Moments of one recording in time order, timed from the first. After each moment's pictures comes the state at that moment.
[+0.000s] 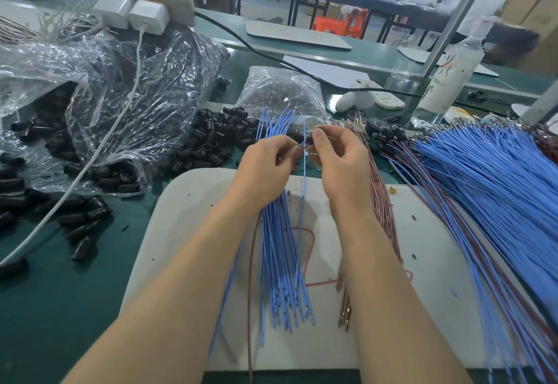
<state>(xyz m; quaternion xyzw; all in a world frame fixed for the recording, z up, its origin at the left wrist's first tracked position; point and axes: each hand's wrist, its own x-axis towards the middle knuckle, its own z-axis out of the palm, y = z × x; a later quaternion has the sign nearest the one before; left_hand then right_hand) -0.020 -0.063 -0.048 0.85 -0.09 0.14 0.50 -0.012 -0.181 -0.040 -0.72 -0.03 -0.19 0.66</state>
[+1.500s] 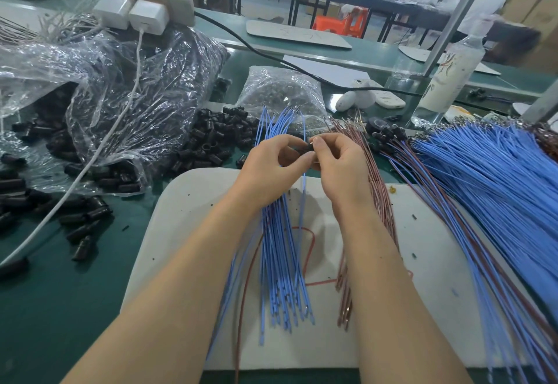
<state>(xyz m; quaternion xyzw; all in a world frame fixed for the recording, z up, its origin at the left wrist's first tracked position) -0.020 -0.066 -0.049 0.81 -0.10 0.10 0.57 -0.007 -0.185 -0.044 -0.77 -0.02 -0.16 0.61</state>
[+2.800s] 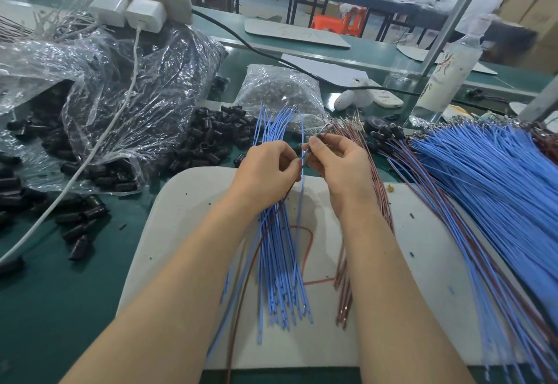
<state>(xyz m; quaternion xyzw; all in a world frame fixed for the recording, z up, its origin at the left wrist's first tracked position) -0.017 -0.067 -0.055 0.87 -0.08 0.11 0.47 -0.003 -0.189 -0.047 -0.69 0.03 -0.10 0.72</state>
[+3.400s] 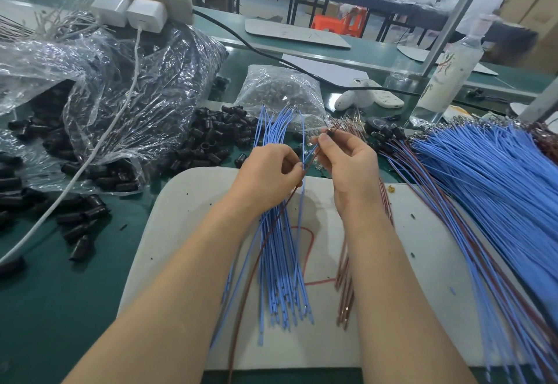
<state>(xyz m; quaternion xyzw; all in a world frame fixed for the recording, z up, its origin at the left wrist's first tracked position) -0.021 -0.067 -0.051 0.89 -0.09 0.09 0.45 -0.002 -0.192 -0.045 -0.66 0.04 -0.13 0.74</state>
